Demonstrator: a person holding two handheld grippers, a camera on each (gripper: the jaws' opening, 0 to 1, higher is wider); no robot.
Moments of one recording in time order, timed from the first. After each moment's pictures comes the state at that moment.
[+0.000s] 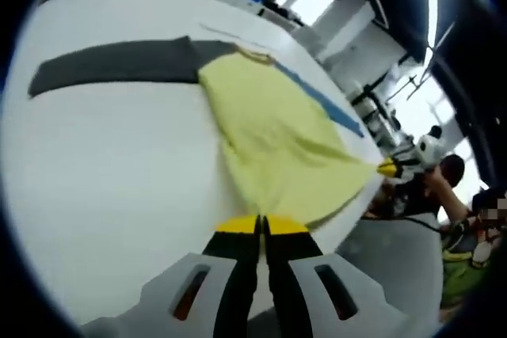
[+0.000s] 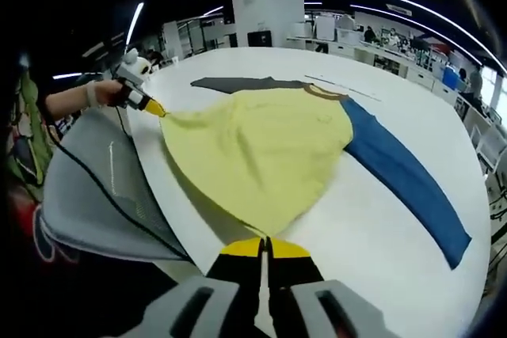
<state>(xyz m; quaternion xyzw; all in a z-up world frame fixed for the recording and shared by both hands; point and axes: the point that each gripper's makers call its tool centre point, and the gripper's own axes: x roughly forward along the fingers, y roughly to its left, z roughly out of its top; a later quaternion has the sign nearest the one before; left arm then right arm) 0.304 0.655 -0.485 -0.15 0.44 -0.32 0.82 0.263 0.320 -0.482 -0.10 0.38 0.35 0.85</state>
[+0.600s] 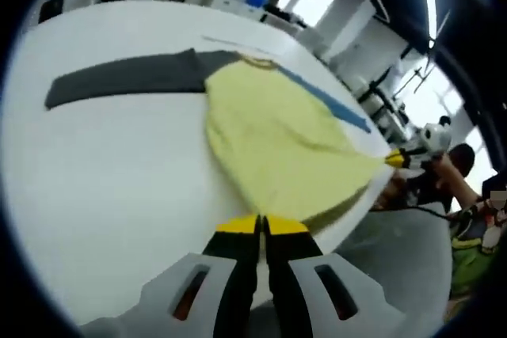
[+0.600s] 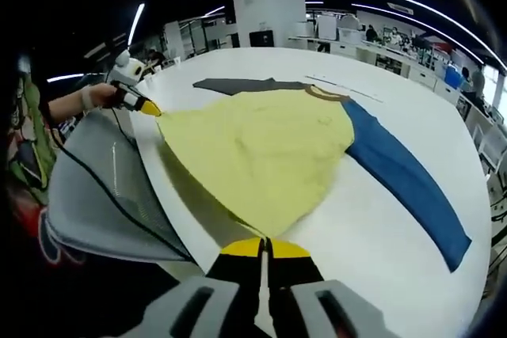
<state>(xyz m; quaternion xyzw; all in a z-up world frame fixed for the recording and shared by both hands) 0.293 0.667 -0.489 -0.11 0.44 -0.30 0.84 0.263 0.320 -0.485 -0.10 0.39 0.36 0.84</state>
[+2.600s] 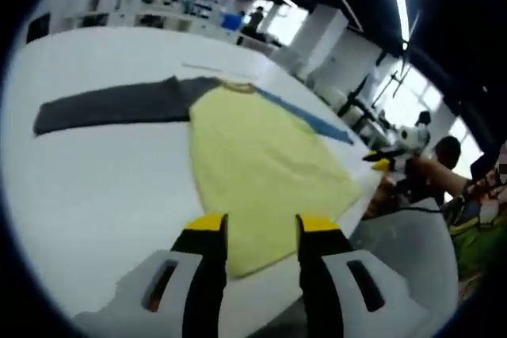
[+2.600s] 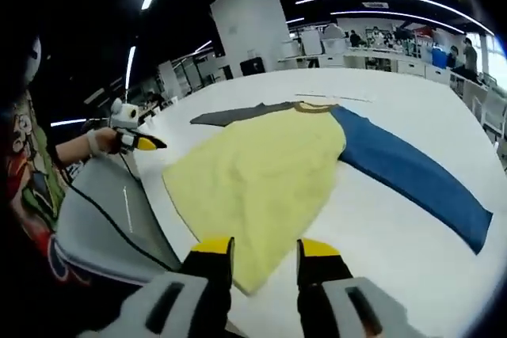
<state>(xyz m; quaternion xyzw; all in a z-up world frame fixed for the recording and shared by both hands) 0.312 0.661 -0.459 -0.15 0.34 -0.36 0.86 0.289 0.311 -0.471 0.02 0.33 0.35 0.88</state>
